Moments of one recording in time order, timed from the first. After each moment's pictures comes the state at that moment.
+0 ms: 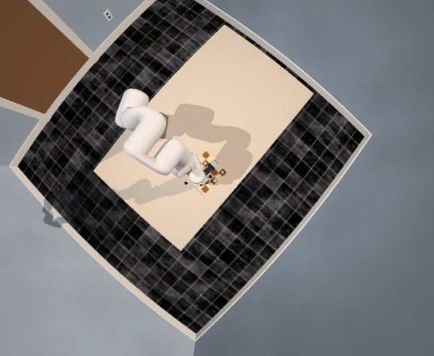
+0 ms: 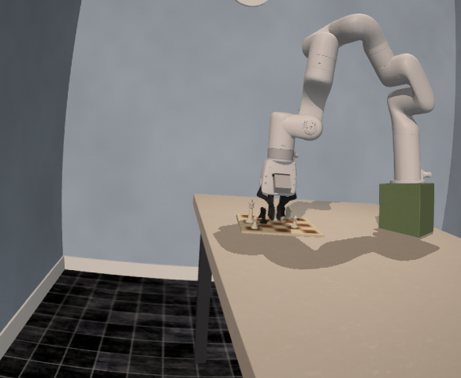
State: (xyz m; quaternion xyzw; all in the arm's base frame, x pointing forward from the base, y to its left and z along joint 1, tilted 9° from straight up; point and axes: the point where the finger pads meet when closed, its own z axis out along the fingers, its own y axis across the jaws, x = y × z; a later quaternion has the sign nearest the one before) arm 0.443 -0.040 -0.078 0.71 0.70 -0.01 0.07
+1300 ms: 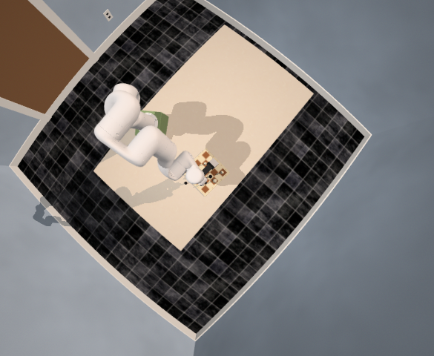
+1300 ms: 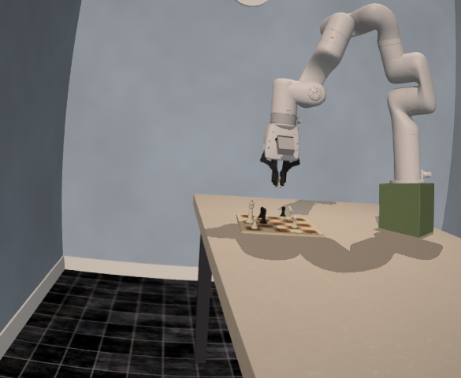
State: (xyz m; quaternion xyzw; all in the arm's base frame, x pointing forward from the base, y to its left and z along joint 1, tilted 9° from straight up) arm 0.435 -0.027 0.020 0.71 0.70 -0.01 0.07
